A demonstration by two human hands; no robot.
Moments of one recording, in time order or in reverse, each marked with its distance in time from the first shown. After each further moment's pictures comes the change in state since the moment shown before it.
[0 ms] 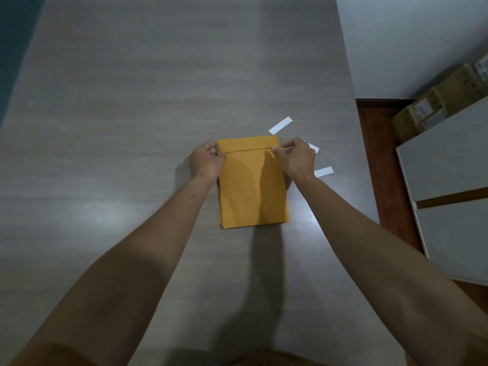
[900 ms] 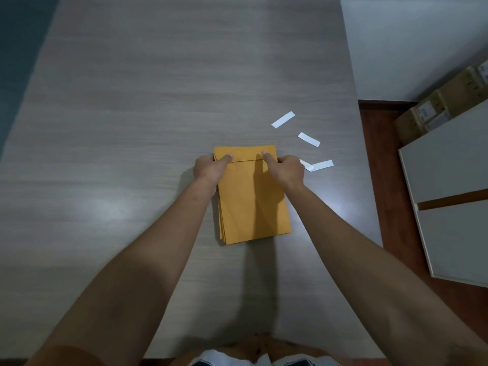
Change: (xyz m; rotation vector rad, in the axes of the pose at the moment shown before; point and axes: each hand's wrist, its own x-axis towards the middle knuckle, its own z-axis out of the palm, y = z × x) left_hand -0.033 -0.026 -0.005 -0.201 -0.066 -0.193; right_hand -0.051 0.005 0.017 -0.017 -0.108 0.135
